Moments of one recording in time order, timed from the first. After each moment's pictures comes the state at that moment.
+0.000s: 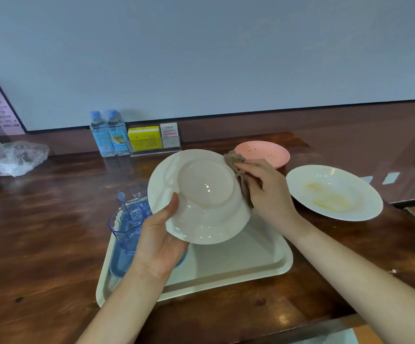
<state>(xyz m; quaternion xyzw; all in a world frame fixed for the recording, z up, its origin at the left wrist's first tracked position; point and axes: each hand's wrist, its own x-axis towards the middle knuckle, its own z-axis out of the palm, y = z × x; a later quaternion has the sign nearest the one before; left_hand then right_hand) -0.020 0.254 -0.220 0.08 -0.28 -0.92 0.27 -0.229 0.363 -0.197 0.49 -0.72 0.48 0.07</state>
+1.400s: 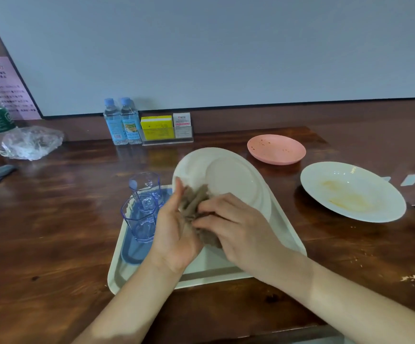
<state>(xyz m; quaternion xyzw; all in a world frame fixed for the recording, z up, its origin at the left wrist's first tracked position) -0.025 0.258 -0.228 0.11 -0.23 -0.93 0.26 -0.142 0.368 -0.225 0.74 -0.56 0.34 0.17</state>
